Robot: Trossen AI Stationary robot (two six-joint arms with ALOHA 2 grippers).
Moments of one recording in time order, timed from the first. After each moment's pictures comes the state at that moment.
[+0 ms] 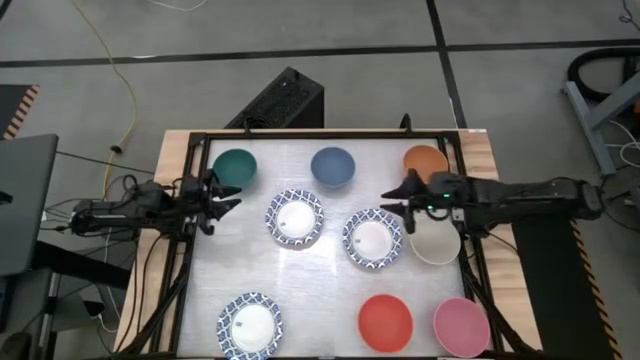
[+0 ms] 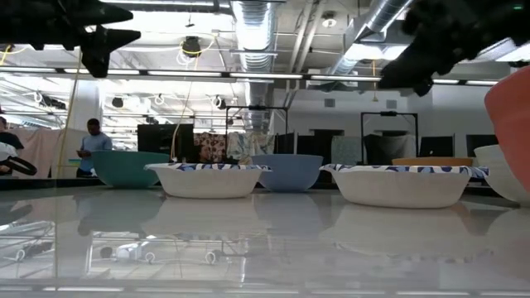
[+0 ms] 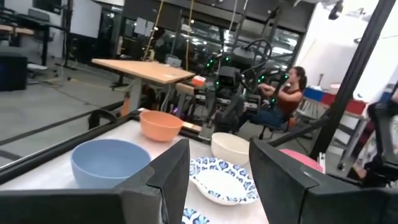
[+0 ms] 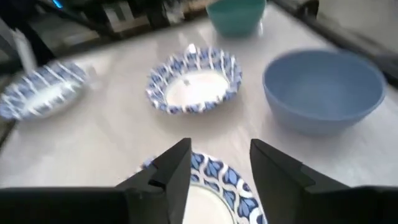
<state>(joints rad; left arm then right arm) -0.01 0.08 0.20 0.10 -0.20 -0.25 -0.07 0.74 0.49 -0.17 0.05 0.23</state>
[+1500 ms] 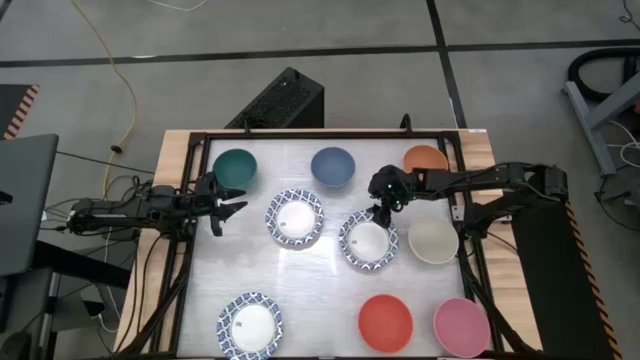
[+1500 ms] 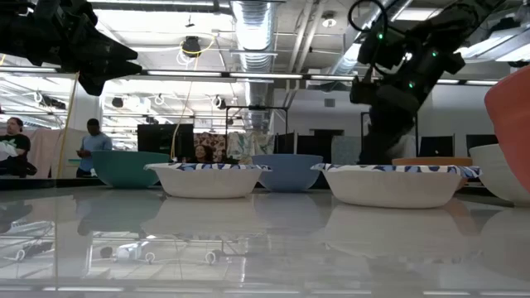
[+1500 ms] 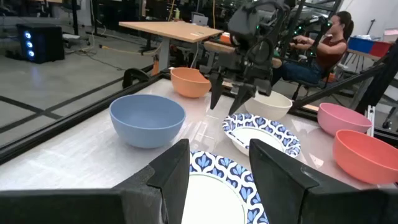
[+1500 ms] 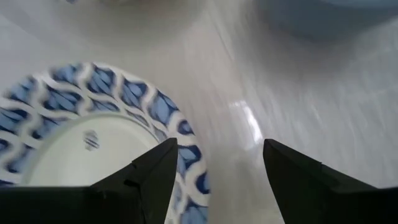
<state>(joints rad) -0.01 0.11 0.20 -0.08 -0.28 -0.21 -0.24 1.27 0.66 -0.26 -0.06 0.12</state>
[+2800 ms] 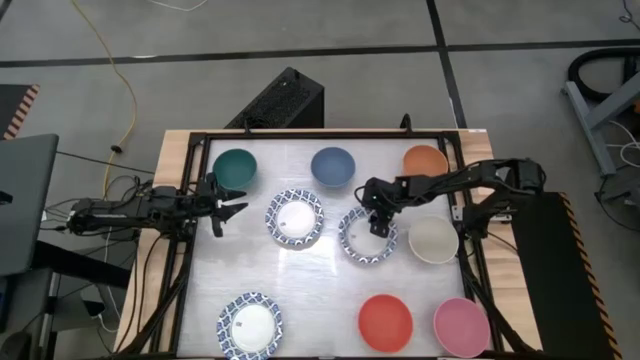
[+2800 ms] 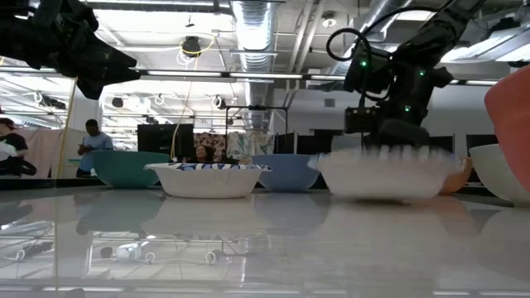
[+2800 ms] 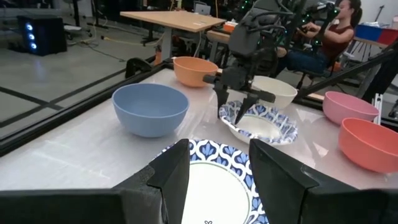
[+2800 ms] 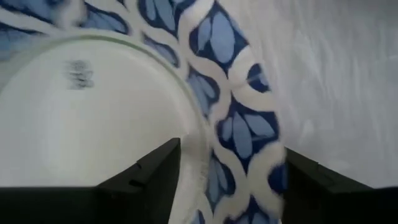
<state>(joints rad) -0.01 0.11 0.20 -0.12 -0.28 -0.21 -0.19 1.49 0.70 -0.31 -0.05 0.08</state>
